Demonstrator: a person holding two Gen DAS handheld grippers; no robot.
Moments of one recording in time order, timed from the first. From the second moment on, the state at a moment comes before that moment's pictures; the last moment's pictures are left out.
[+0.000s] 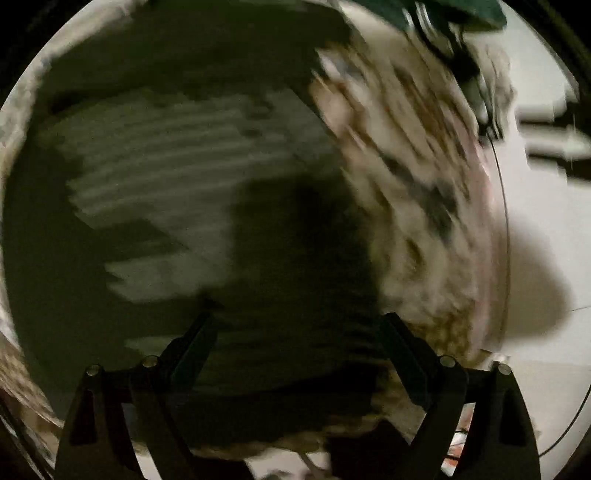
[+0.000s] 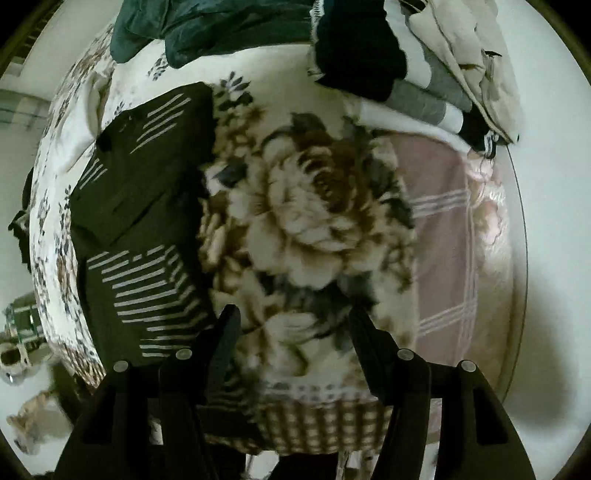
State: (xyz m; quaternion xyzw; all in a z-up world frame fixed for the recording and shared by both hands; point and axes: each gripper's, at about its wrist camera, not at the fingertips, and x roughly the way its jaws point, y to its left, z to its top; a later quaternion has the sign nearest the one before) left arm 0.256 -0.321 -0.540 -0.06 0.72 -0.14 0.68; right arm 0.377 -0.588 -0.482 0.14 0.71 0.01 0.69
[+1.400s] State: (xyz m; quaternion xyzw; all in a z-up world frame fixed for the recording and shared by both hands) left arm 0.195 -0.091 -0.475 -0.26 0.59 0.11 0.76; right arm 0.690 -0.249 -0.452 0.02 0.65 0.20 0.73
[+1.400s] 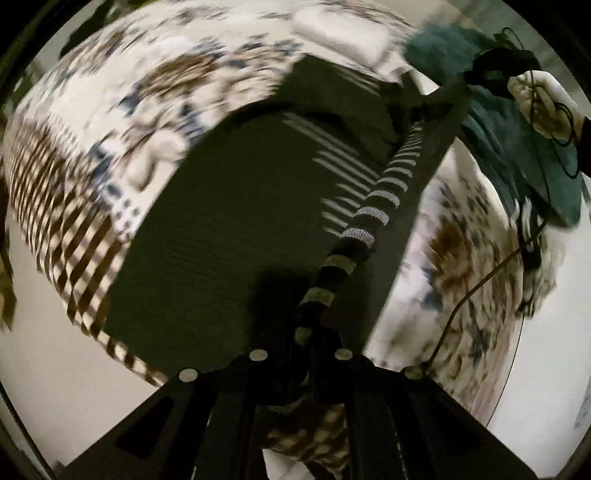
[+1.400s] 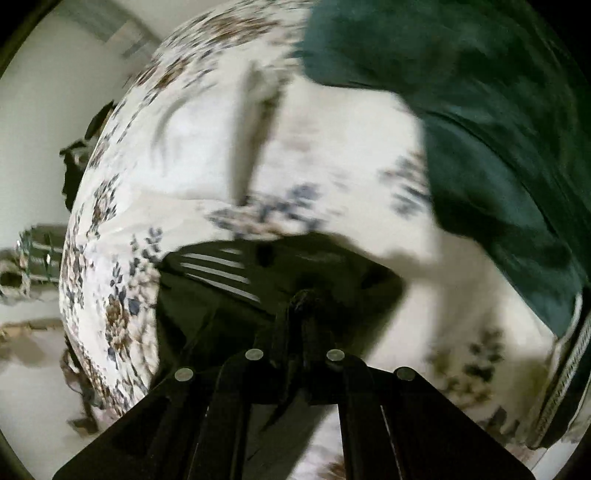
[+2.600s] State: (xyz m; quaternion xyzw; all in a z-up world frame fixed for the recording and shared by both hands) left arm 0.129 0.124 -0.569 -0.41 0.63 0.05 0.66; right arm 0.511 -0.059 -0.515 -0.10 0.70 0.22 0.67
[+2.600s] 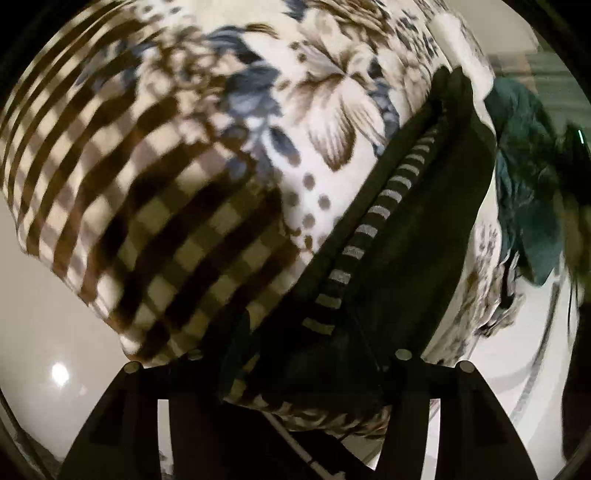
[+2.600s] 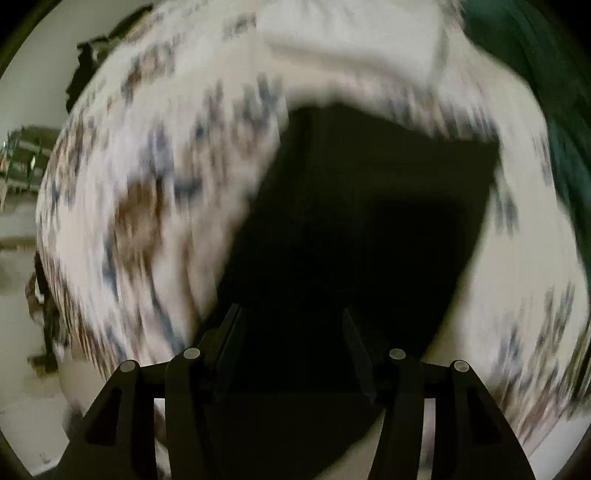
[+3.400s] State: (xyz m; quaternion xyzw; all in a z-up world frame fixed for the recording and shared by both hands) left arm 0.149 0.067 -0.571 -0.29 0.69 0.07 0.65; right arm 0.176 -0.243 -0.646 0.12 0.84 0.16 0.51
